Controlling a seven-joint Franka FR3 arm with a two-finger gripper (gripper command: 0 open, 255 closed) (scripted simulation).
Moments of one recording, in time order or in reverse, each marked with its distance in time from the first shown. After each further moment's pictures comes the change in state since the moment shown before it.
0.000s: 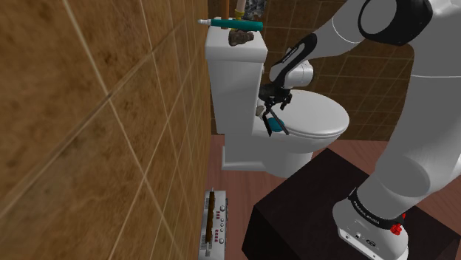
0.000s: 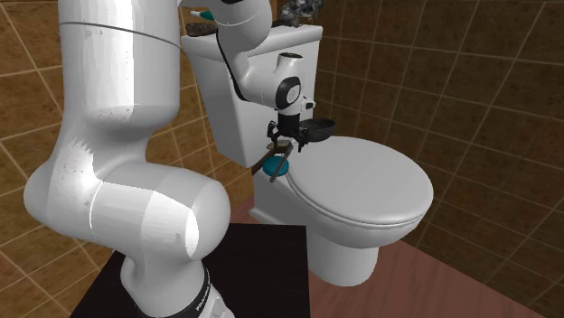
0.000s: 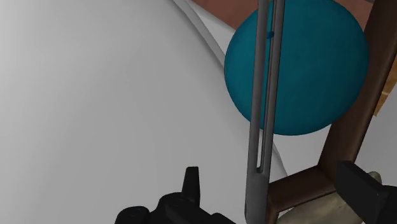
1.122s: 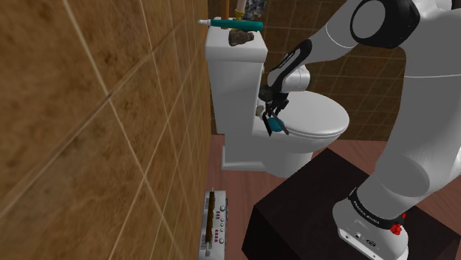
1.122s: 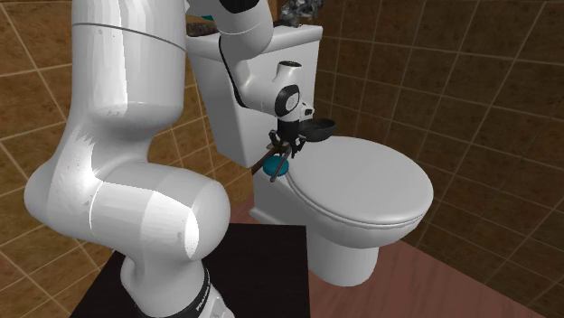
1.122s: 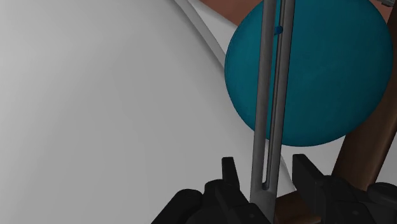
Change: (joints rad) arm -0.005 0.056 0.013 0.013 0.016 0.045 -0.009
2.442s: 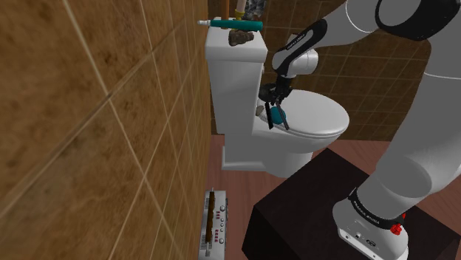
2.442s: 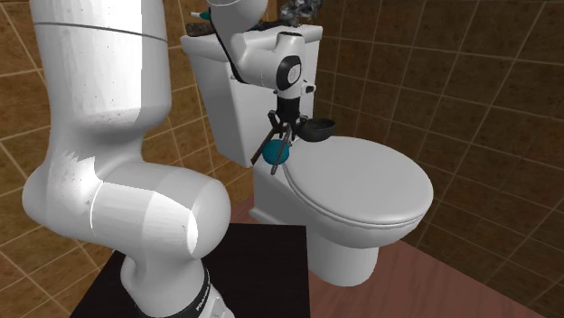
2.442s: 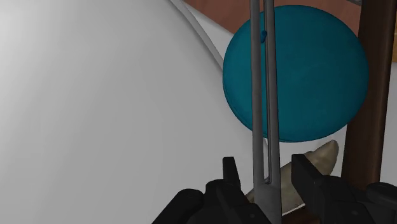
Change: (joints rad) arm 0.026 -0.163 -0.035 -0.004 -0.056 -0.158 0.047
